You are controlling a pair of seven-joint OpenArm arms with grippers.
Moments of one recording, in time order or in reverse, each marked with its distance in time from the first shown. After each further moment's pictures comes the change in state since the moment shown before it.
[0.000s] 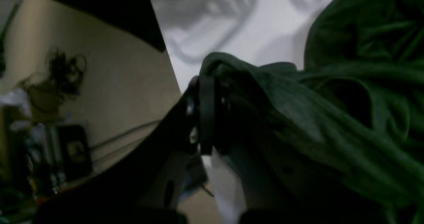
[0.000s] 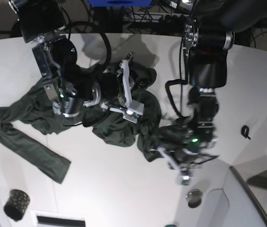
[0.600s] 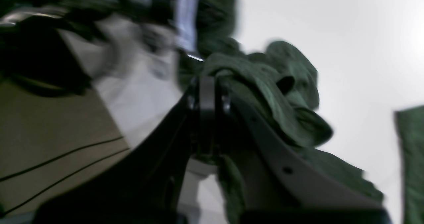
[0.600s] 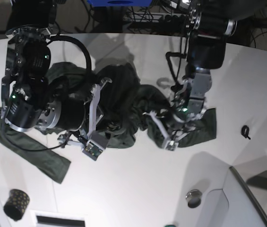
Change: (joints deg) left arm 3.5 -0.9 7.5 -17.7 -0.3 -1.6 -13.4; right arm -1.7 -1.6 17.5 27.1 -1.7 -0.2 -10.3
